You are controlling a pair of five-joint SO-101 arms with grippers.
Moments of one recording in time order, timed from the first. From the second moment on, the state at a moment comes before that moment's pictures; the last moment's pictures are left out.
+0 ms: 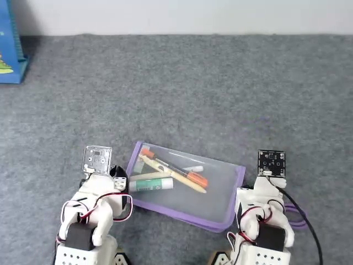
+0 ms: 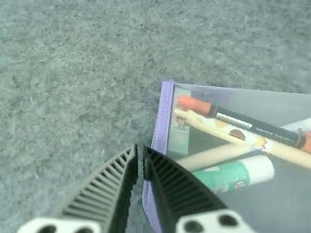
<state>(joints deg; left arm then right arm) 4.8 -100.6 92.1 64.8 8.0 9.7 -103.6 91.1 74.2 5.0</state>
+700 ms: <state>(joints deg) -11.5 -100.7 97.2 64.8 -6.4 21.3 -103.9 92.3 74.0 5.0</state>
